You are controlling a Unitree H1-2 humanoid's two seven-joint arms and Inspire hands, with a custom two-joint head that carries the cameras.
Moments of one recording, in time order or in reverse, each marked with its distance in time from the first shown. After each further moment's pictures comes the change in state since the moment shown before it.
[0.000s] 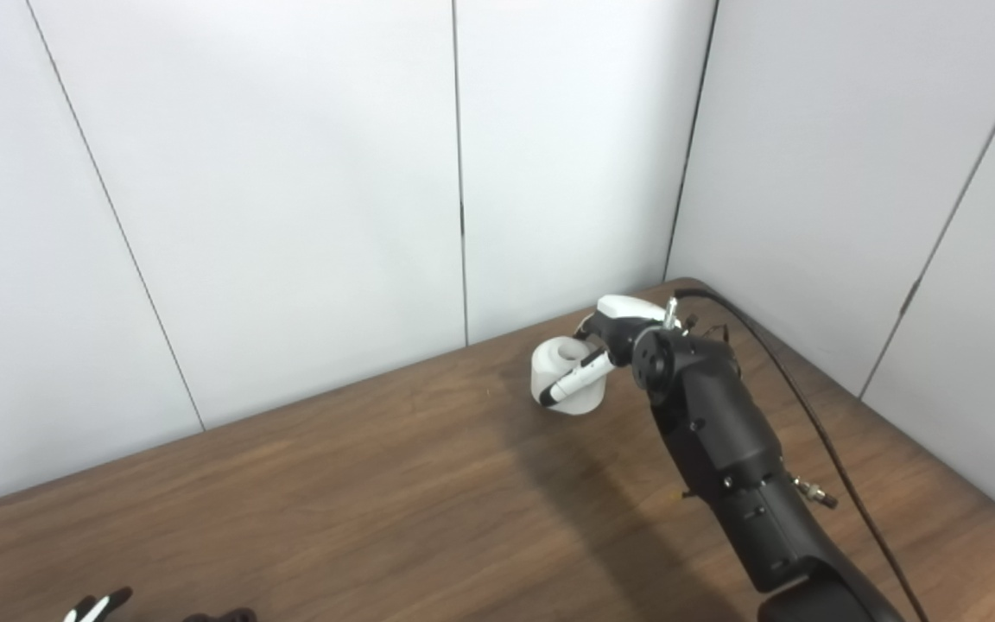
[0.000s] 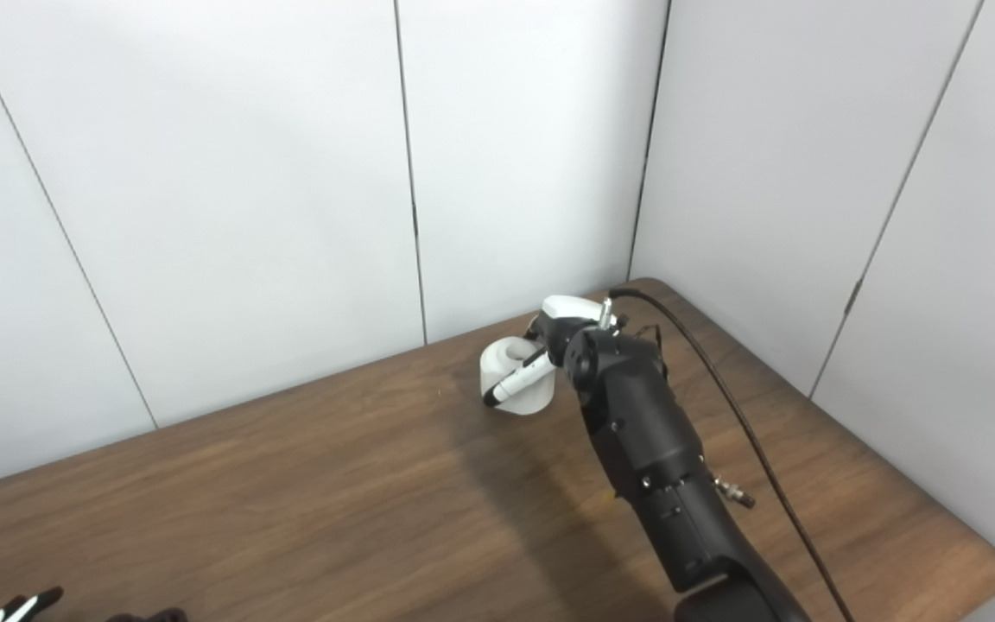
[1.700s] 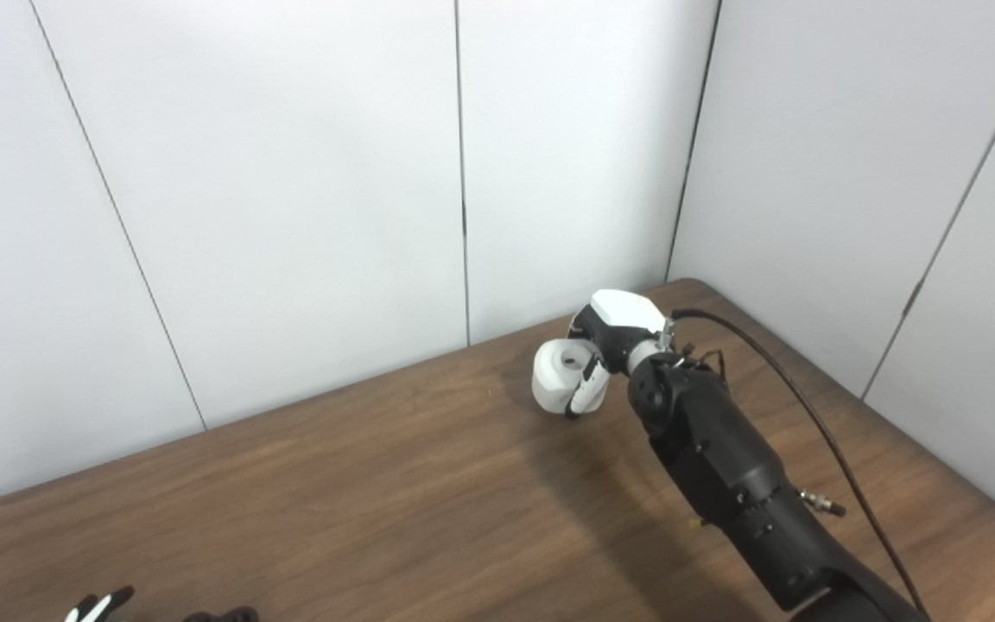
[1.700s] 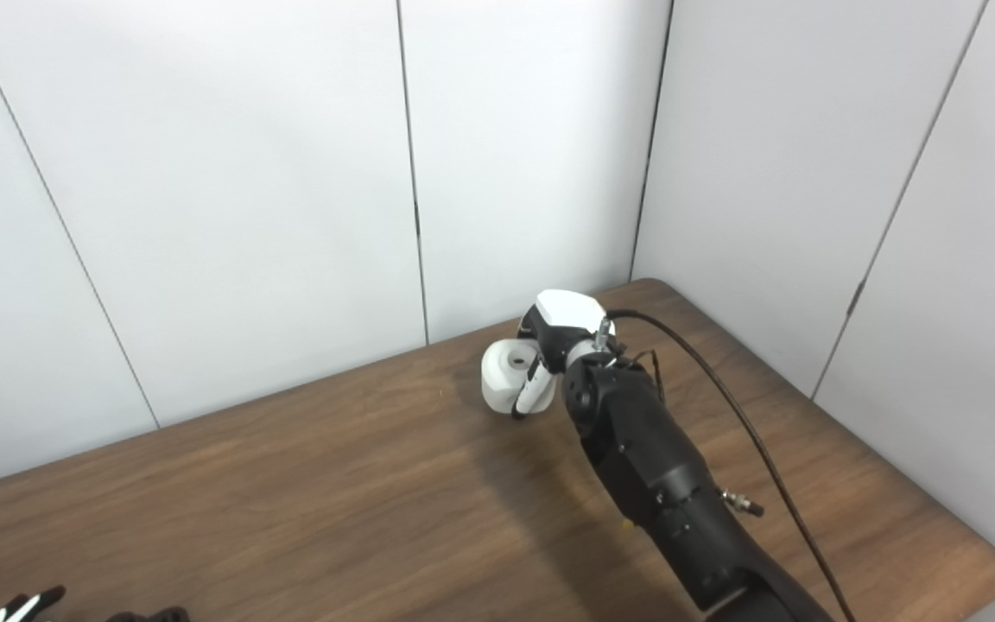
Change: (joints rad) left arm 0.000 -0.002 0.000 -0.001 -0.002 0.000 0.000; right arm 0.044 -0.058 0.144 0.070 0.250 -0.001 -0.404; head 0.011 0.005
